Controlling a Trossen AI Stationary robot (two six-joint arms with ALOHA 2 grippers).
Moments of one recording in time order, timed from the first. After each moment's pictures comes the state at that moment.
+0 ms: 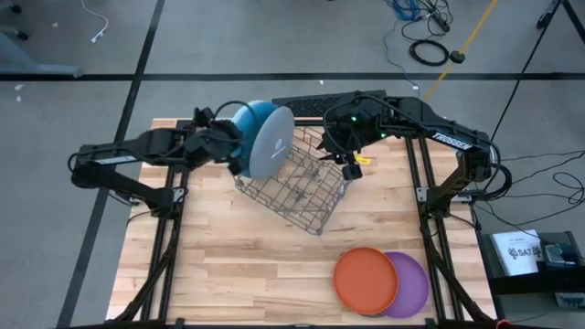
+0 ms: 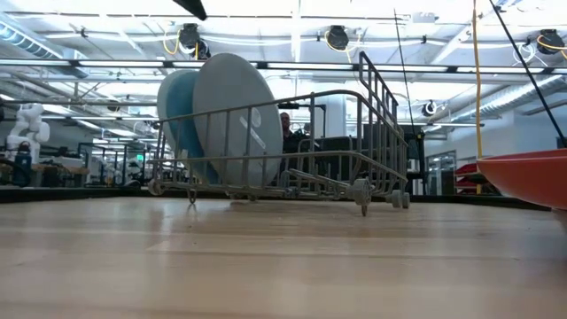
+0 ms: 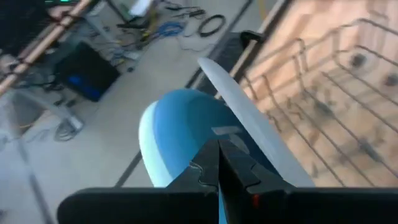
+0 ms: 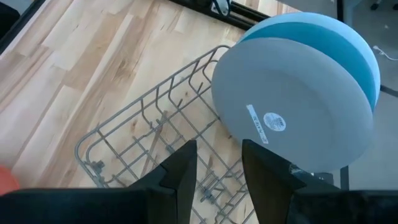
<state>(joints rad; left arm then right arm) 0.04 1.21 1.44 -1.00 -0.70 -0.07 -0.18 1.62 2.00 -1.16 -0.13 -0.46</state>
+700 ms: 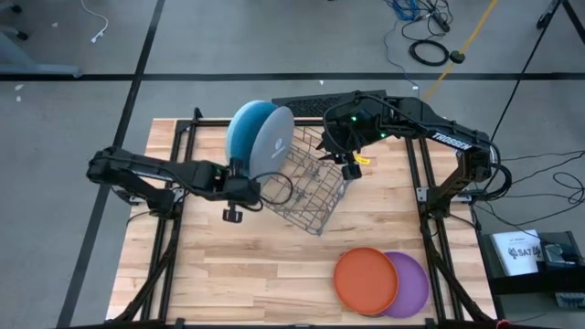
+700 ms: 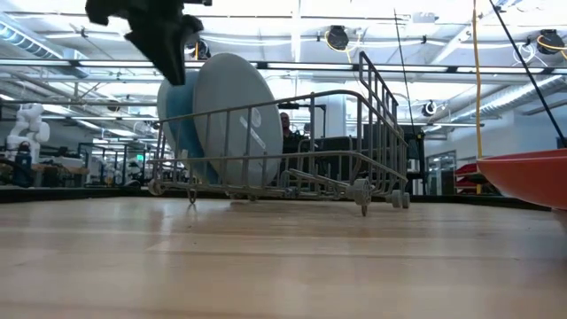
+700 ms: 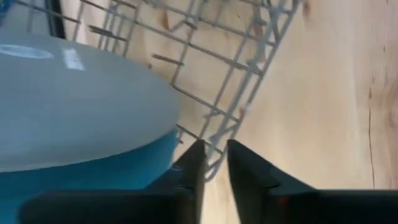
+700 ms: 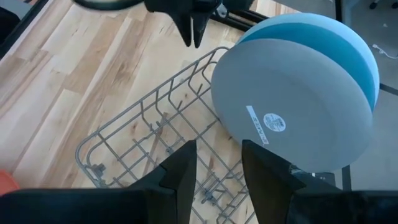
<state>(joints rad) -0.14 1.40 1.25 -1.13 -0.35 0.11 -0.18 1.62 2.00 -1.15 -0.13 -0.44</state>
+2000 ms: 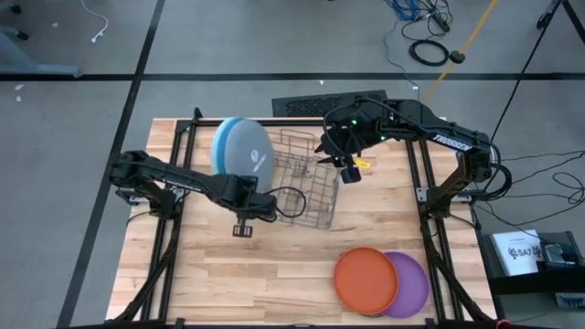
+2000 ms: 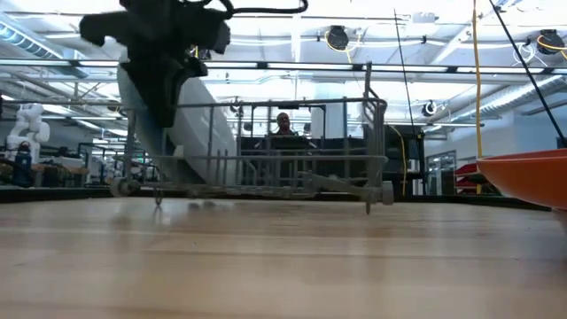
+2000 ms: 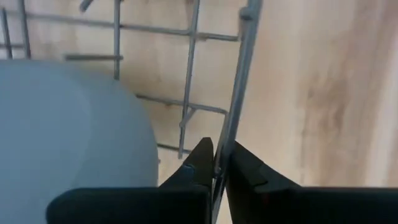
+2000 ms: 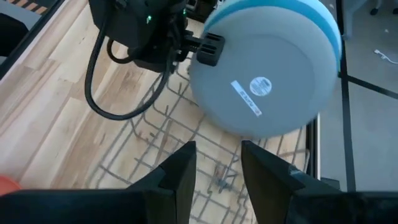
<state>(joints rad) -0.17 1.61 1.25 -1.10 -0.14 -0.06 -0.15 1.62 2.00 -1.13 -0.13 -0.42</state>
